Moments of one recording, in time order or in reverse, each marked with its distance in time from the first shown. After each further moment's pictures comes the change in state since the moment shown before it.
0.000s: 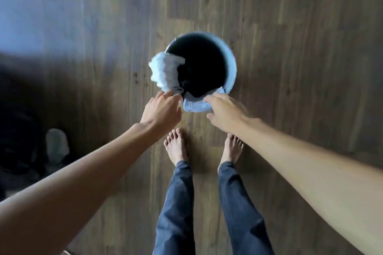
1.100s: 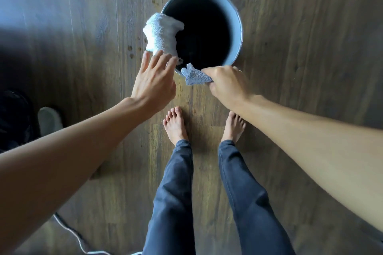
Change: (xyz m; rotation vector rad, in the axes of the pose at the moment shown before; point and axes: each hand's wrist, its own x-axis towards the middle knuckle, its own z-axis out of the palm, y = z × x) left_hand -0.007 -0.018 0.030 0.208 0.205 0.152; right_hand 0.004 0.002 0.037 -0.011 0.302 -0.084
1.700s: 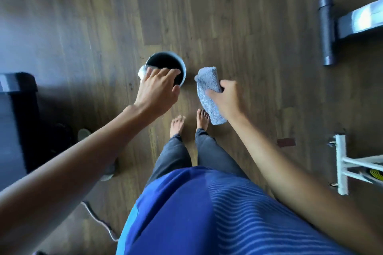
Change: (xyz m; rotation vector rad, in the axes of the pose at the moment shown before) left_hand -0.154 0.192 -0.369 -0.138 0.093 0.129; right_hand -0.302 -0.088 -0.304 0.708 0.402 0.521
